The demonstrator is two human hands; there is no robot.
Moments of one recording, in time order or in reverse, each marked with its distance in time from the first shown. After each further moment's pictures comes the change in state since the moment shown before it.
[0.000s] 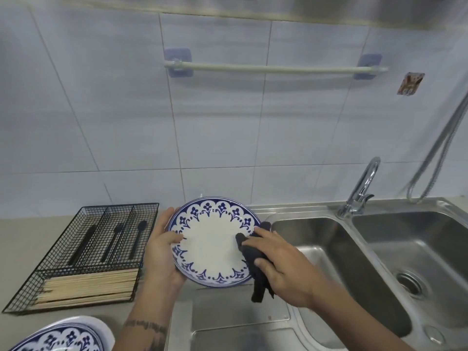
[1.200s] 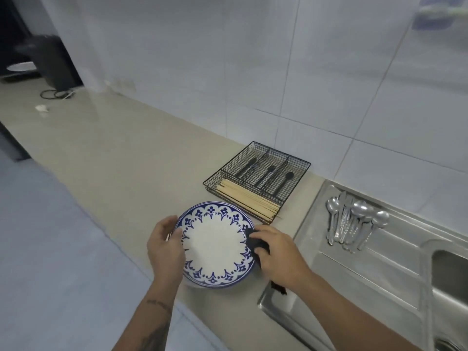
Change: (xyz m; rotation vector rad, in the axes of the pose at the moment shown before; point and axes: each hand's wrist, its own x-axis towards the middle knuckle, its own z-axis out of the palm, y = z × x) left_hand -0.140 0.038 -0.259 0.480 0.974 0.477; right_hand 0.042 -0.152 0.190 0.243 -0.418 -0.152
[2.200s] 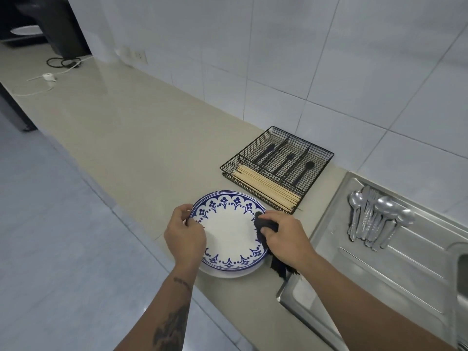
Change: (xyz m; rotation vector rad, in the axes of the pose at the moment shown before) left_hand 0.022 -0.024 0.000 0.255 0.098 -0.055; right_hand 0.041 -0.011 0.033 0.098 0.038 0.124
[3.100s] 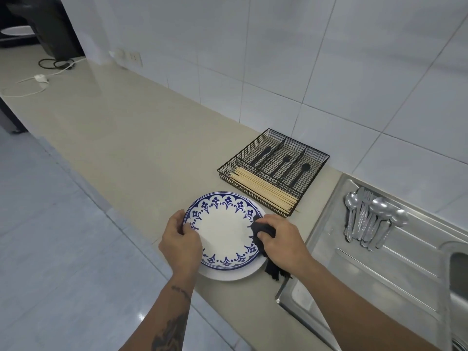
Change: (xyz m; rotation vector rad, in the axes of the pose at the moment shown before) left_hand -0.001 -0.017 0.000 -0.137 0.041 -0.051; right_hand -0.005 0.000 0.005 -0.010 -0.017 -0.006
